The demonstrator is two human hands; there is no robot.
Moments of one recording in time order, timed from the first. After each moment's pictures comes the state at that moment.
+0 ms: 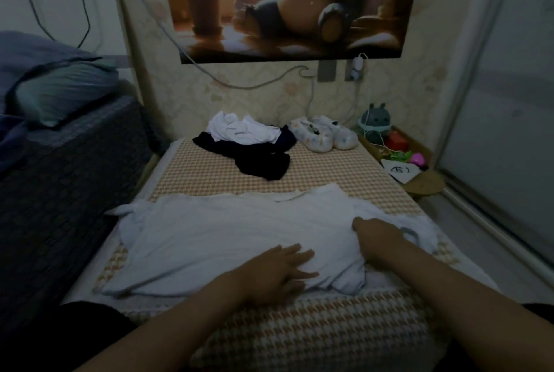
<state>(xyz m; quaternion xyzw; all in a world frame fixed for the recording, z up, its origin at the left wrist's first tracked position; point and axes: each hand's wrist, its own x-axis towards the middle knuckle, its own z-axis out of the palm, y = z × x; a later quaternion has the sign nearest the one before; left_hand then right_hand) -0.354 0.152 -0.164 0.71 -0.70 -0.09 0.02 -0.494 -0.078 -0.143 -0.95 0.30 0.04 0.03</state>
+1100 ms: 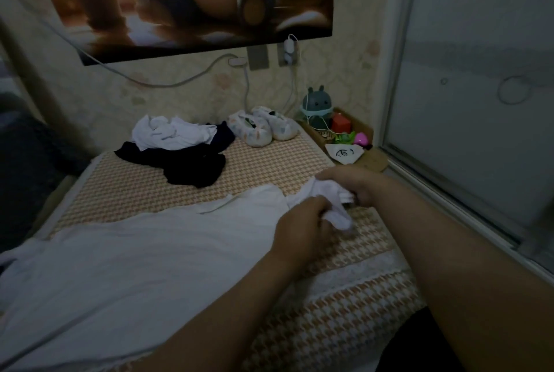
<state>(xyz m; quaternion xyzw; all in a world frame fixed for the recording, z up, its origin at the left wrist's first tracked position) -0.453 -0.054 -0.148 0.71 -0.60 0.05 0.37 -0.519 -0.200 -0.080 -0.68 0.42 -0.07 0.60</state>
